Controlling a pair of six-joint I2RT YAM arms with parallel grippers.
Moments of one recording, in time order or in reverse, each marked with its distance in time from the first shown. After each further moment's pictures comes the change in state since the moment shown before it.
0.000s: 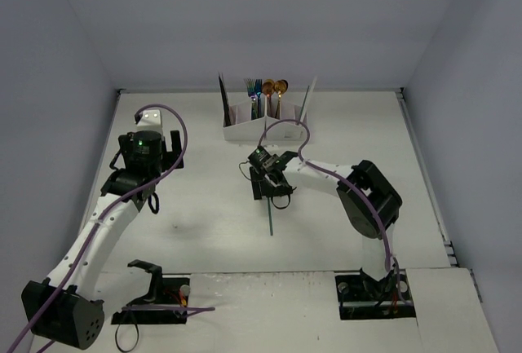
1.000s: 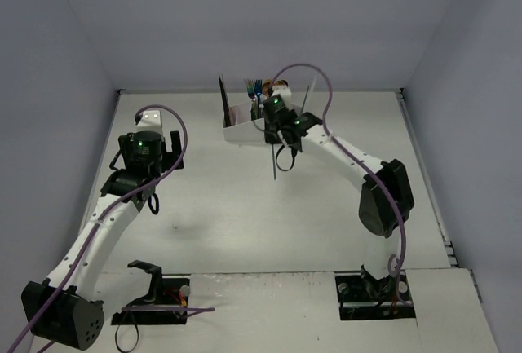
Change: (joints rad) left arm 0.000 0.000 0.000 -0.002 -0.001 0.000; right arm -0.130 -0.032 0.325 -0.002 0.108 -0.153
